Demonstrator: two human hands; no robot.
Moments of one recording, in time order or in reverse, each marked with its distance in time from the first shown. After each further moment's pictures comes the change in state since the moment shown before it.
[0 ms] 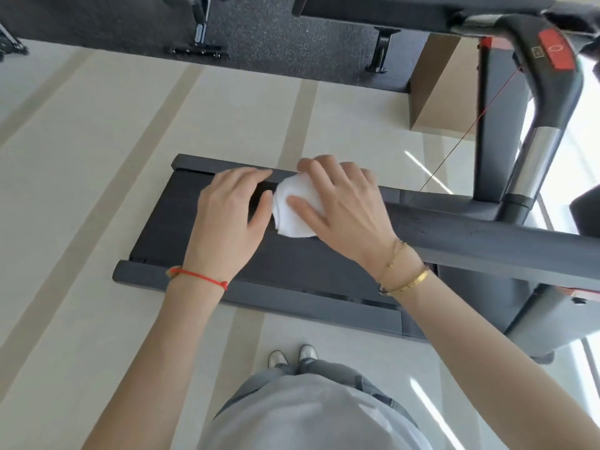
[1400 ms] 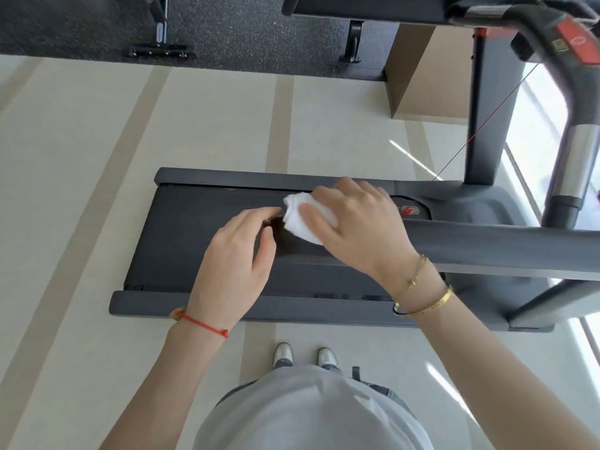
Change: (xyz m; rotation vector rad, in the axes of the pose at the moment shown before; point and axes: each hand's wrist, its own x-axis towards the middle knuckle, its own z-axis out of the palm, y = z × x) left_hand 0.017 -0.081 -0.026 -0.204 -0.127 0.072; right_hand 0.054 -0.059 0.017 -0.007 -0.061 0.244
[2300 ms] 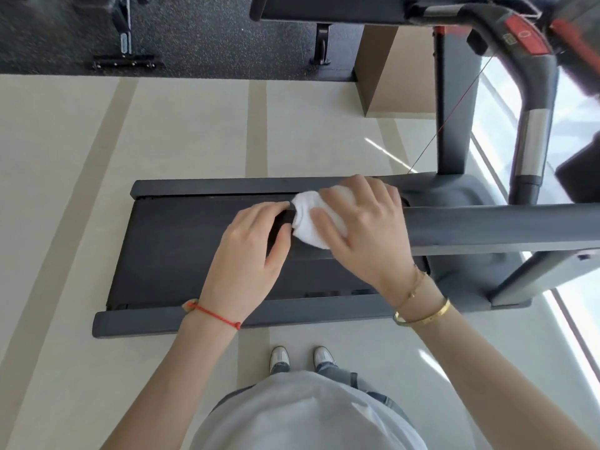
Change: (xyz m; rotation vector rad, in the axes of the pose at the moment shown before) left_hand 0.007 0.008 0.014 0.013 -0.100 0.097; right_hand -0.033 0.018 0.014 -0.003 0.353 0.028
